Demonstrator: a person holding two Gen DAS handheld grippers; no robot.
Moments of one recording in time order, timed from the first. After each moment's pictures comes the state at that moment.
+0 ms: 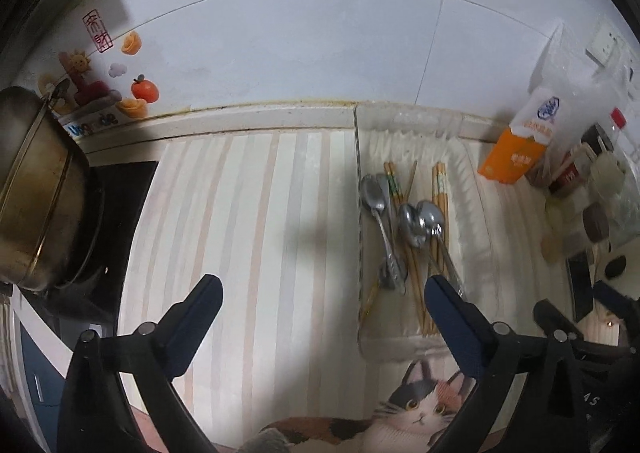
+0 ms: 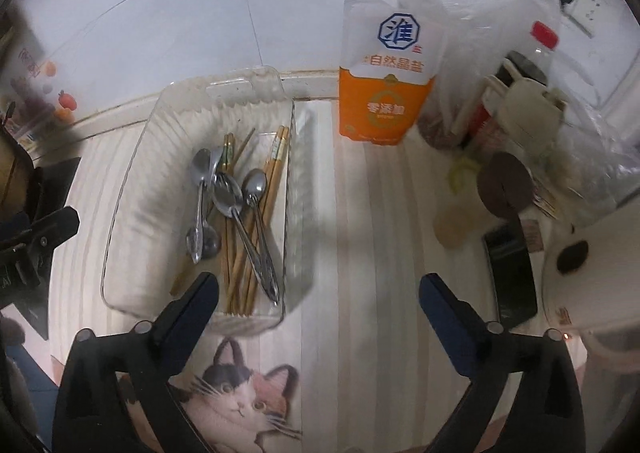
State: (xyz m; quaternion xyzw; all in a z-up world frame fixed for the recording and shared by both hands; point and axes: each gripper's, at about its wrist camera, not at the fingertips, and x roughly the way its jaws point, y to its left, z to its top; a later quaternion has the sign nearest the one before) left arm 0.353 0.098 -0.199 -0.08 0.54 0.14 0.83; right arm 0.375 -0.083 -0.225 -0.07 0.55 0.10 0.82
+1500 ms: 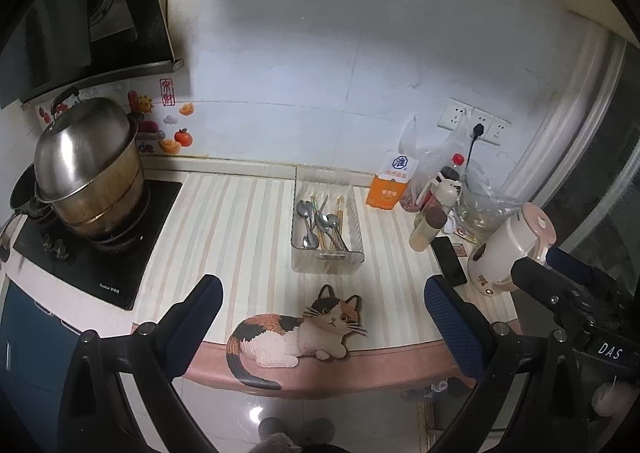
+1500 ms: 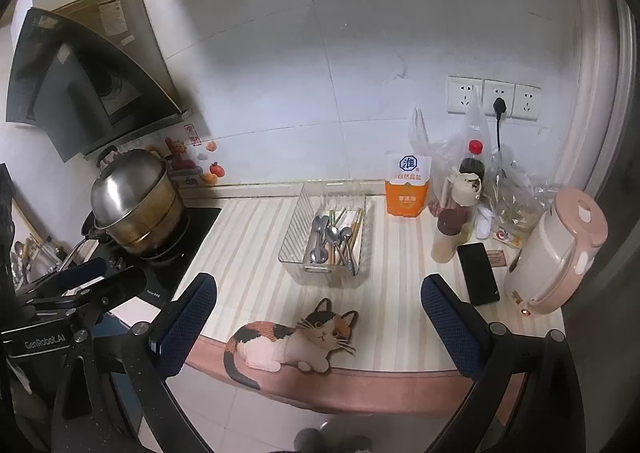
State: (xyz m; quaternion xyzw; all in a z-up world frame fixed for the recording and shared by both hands) left arm 0.103 0.030 0.005 -0.14 0.40 0.06 0.91; right arm 0.137 -0.179 0.023 0.00 0.38 0.24 0.89
